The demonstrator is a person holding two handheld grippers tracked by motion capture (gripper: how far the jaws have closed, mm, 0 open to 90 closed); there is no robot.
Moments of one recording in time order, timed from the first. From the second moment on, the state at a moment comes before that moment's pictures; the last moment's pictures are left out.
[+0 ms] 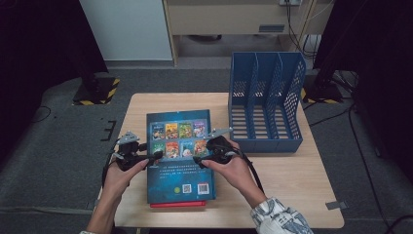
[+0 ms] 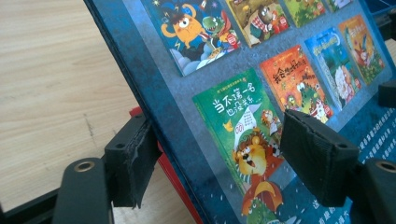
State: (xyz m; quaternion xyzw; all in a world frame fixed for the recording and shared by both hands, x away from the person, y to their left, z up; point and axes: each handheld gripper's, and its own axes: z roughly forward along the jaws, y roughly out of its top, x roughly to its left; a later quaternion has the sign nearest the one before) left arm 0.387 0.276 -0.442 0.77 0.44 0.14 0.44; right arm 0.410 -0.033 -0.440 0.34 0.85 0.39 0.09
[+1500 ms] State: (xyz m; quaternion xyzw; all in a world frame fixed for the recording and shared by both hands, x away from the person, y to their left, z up) left arm 0.461 0.278 -0.368 0.78 0.40 0.21 0.44; right arm 0.471 -0.029 -0.374 0.35 0.82 0.42 0.20
